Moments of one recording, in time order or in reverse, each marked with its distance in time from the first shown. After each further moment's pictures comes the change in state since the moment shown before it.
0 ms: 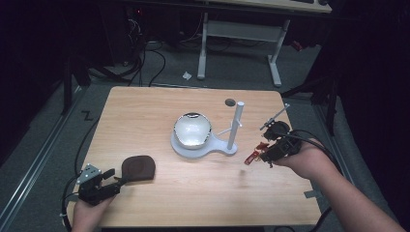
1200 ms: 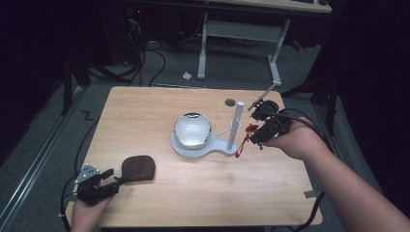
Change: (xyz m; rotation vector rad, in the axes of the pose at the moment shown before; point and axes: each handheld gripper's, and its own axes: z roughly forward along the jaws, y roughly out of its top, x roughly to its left) left arm 0.004 -0.001 -0.001 -0.004 -0.001 -0.018; right arm 0.009 0.050 -0.032 -0.042 -0.026 -0.052
